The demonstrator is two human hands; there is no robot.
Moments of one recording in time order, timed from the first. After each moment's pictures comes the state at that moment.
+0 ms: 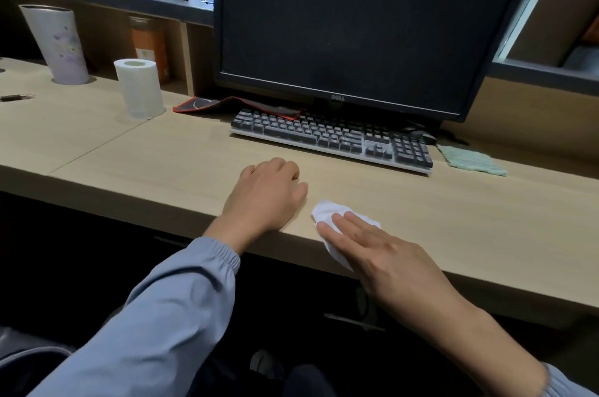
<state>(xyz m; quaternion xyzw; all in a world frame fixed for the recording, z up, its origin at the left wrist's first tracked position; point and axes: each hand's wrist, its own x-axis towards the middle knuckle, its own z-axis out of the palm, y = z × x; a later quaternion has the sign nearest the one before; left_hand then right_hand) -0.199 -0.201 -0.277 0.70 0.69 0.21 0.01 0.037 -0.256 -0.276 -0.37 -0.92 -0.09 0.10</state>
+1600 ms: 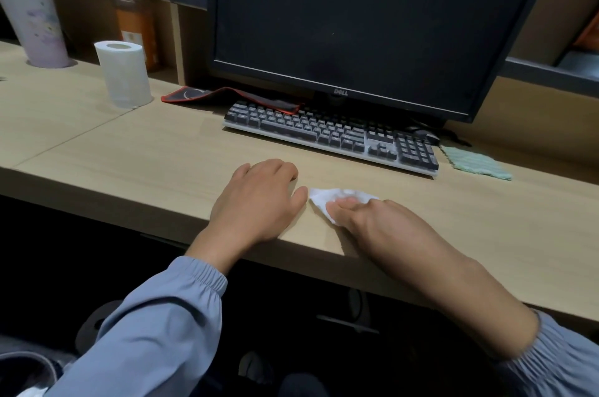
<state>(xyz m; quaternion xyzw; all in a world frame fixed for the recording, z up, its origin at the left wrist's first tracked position) -0.203 -0.201 -0.286 0.71 0.67 0.21 0.01 -0.002 -0.216 -0.233 -0.40 -0.90 -0.14 -0.07</state>
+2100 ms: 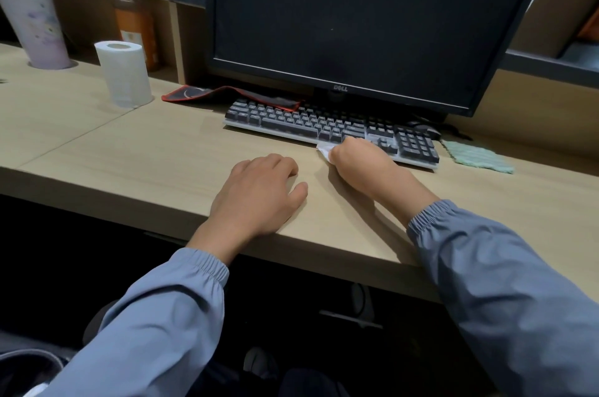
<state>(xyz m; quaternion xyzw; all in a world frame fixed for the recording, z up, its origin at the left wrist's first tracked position) -0.206 -0.202 -0.282 0.71 0.67 0.21 -0.01 -0.038 -0.100 -0.233 -0.47 -0.87 -0.17 -0.03</state>
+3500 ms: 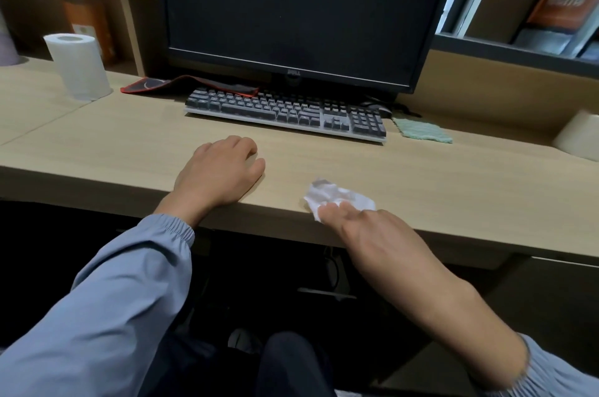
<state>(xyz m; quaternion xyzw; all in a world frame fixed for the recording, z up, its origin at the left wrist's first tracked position) -0.201 -0.206 -0.277 0.71 0.68 0.18 0.02 0.051 -0.302 -0.240 -0.46 -0.88 -0.09 0.01</state>
